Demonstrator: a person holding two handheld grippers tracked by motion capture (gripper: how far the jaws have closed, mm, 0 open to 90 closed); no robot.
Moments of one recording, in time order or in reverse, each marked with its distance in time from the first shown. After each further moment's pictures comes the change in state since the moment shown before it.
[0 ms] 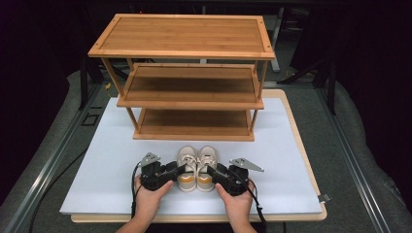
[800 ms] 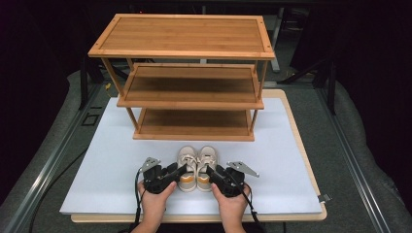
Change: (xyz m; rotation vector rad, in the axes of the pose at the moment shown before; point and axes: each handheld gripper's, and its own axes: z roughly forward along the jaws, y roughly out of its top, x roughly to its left) left arm -0.005 -0.015 0.006 -0.087 0.043 -0.081; right arm 0.007 -0.014 0.012 -0.033 -0.103 0.066
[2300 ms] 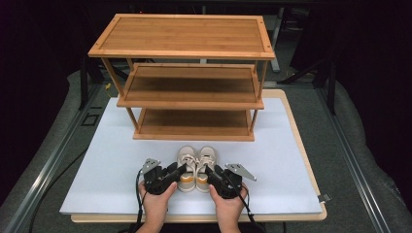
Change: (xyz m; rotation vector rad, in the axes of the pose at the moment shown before) left arm -0.005 -0.002 -0.002 -0.039 0.031 -0.020; right arm 0.008 -0.007 0.002 -0.056 -0.032 0.021
